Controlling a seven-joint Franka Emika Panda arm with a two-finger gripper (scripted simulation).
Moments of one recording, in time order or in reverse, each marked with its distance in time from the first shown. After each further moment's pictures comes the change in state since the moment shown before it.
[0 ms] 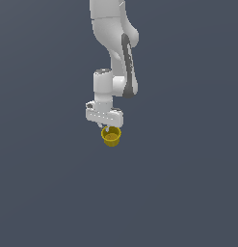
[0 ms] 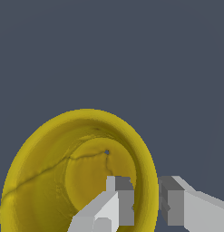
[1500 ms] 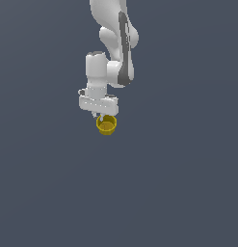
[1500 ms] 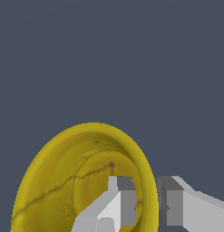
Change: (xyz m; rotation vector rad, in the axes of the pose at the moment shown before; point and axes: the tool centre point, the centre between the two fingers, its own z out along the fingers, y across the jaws) arm 0.018 0.020 -0.064 -0.006 -0.001 -0.003
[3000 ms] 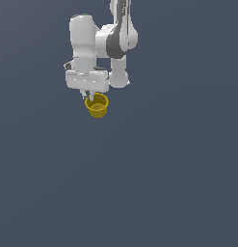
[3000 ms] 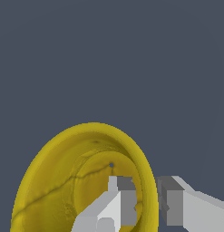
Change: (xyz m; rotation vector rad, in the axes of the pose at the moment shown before) arm 0.032 0.029 -0.107 0.007 0.000 -0.002
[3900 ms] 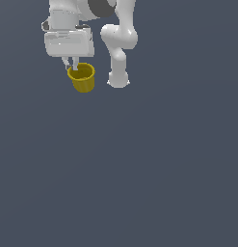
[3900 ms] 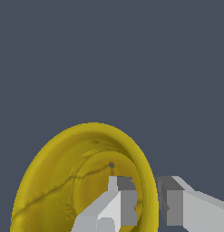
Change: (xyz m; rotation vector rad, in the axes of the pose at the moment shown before) arm 0.040 0.036 -0.123 -0.001 0.000 0.004
